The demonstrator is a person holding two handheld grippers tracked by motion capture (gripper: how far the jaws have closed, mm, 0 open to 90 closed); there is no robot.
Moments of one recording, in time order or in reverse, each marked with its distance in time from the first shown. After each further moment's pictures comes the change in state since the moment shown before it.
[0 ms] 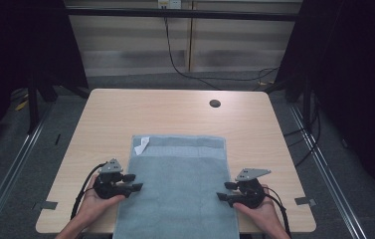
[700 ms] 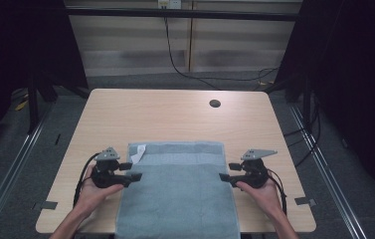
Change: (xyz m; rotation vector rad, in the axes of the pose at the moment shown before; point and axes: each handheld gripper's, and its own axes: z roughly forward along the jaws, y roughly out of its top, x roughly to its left) left arm 0.023 0.037 -0.010 -0.063 0.023 -0.055; right arm -0.038 0.040 -0.007 -0.077 -0.023 0.049
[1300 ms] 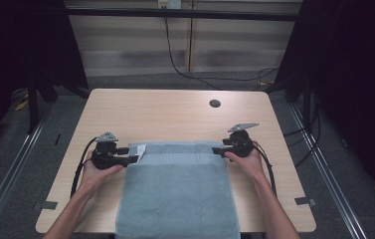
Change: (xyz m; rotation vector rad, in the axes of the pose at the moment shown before) left arm 0.044 0.014 0.017 0.008 0.065 -0.033; right arm -0.062 0.050 0.069 0.043 -0.073 0.005
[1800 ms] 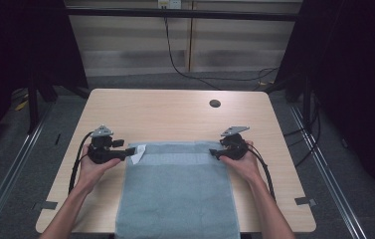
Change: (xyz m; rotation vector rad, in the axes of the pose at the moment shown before) left arm 0.008 0.016 -0.005 -0.065 0.067 -0.003; right arm 0.012 -0.004 0.015 0.024 -0.097 -0.104
